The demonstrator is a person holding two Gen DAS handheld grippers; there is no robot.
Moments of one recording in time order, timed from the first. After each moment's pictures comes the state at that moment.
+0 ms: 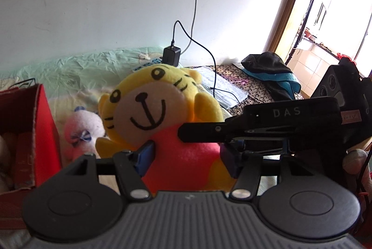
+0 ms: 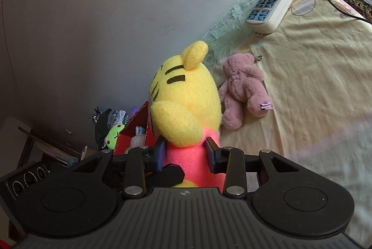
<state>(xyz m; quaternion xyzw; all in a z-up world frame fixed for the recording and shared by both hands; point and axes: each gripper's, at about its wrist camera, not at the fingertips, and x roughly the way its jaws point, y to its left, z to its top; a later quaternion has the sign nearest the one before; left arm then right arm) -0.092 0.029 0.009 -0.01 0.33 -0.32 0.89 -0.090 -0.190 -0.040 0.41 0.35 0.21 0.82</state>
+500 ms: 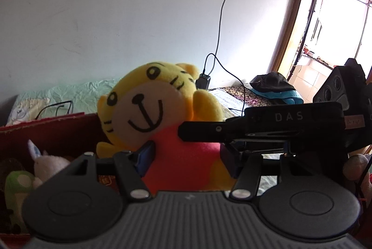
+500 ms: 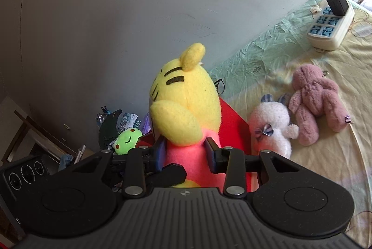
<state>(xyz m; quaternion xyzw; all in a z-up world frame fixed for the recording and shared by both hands) -0.067 0.160 0.035 -0.02 0.29 -0.33 0.90 -0.061 -0.063 0.003 0.34 0.29 0.21 0.87</state>
